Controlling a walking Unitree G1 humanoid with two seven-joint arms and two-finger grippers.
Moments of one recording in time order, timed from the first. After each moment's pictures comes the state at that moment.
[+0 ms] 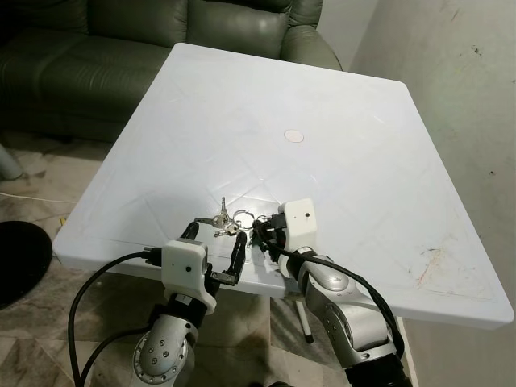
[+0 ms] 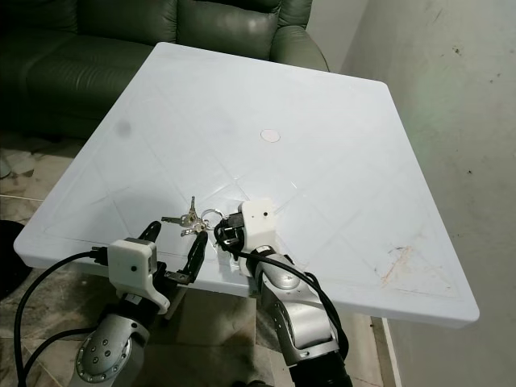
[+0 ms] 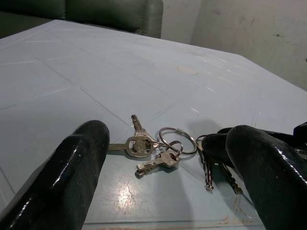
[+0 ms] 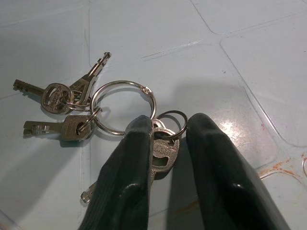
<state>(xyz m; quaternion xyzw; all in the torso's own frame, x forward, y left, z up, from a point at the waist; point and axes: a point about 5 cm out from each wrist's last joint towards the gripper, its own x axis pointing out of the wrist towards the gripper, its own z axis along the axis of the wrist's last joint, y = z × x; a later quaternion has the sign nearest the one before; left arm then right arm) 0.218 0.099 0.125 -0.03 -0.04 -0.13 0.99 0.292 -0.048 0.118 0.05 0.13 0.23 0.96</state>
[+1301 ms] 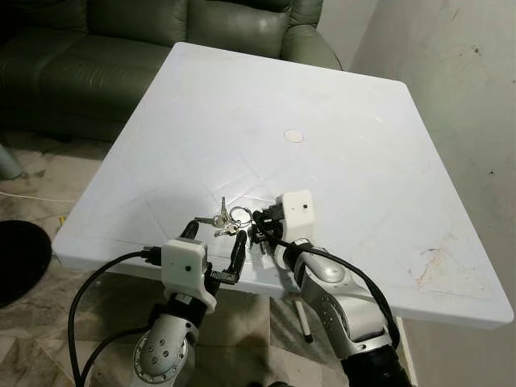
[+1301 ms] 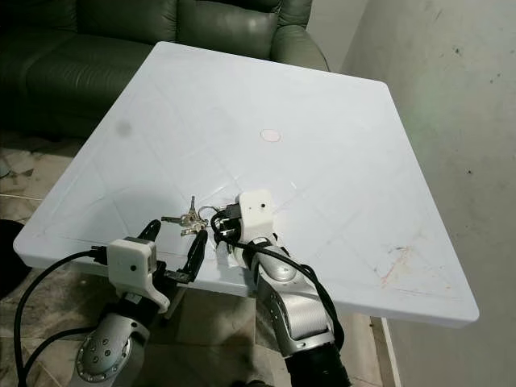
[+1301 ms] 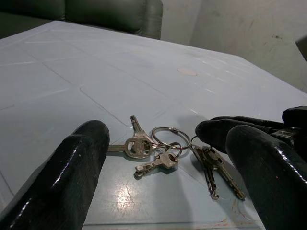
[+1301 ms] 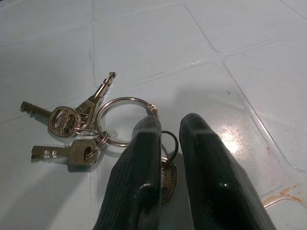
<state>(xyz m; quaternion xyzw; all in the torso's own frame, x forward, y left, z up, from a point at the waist) 0.218 0.099 0.125 -0.04 -0.05 -0.13 0.99 0.298 -0.040 0.127 0.05 0.12 0.23 0.97</state>
